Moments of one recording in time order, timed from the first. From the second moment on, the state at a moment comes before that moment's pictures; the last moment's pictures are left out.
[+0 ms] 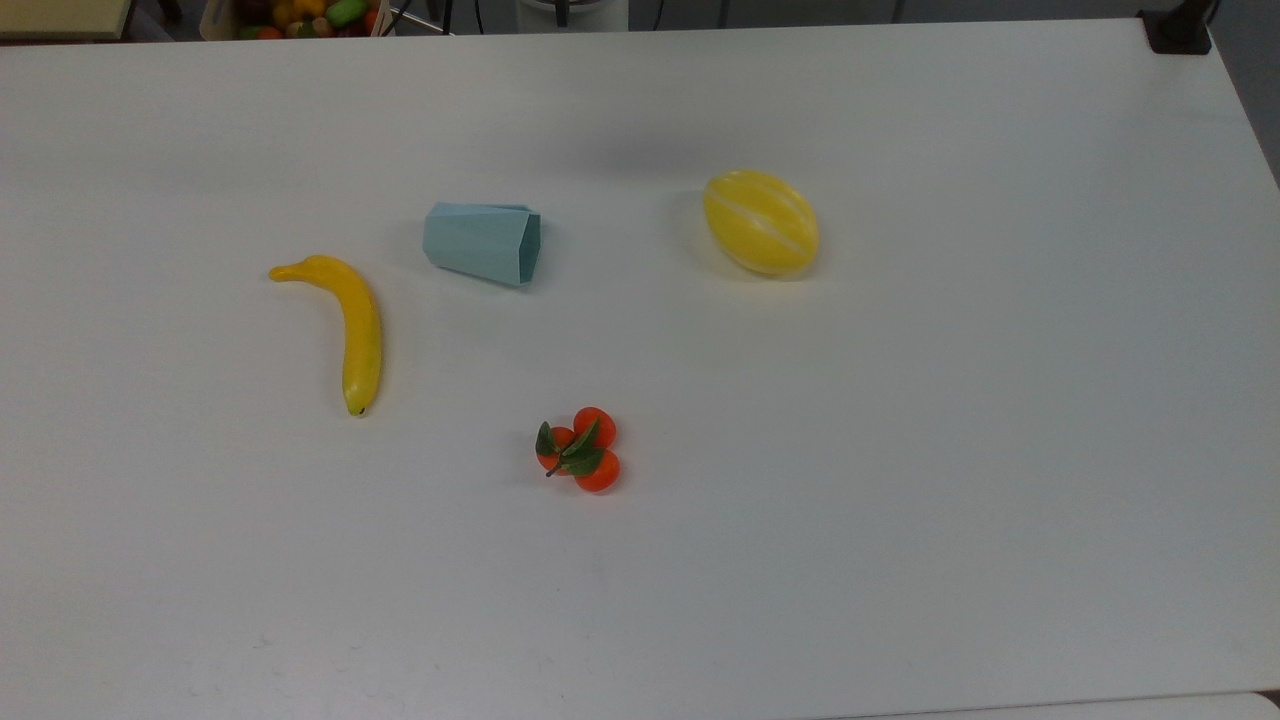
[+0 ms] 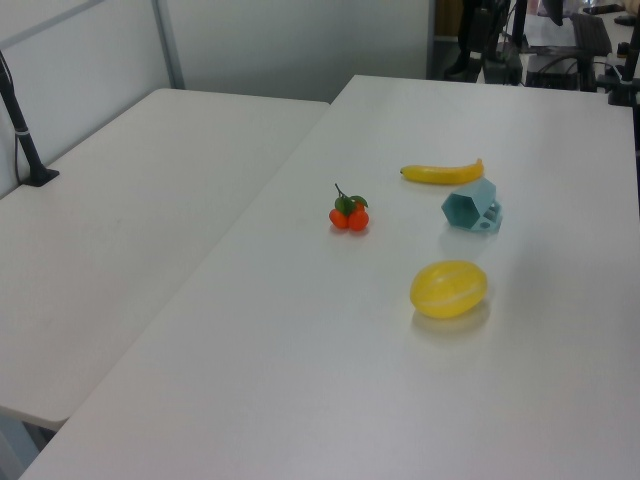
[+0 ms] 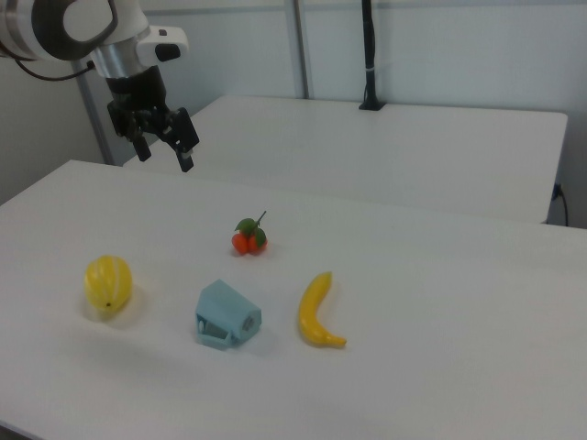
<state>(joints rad) 0.08 -0.04 -0.04 -1.64 0.00 1.72 0.05</state>
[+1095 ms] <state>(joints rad) 0.29 0.14 -0.02 -1.82 -0.31 1.84 0.38</state>
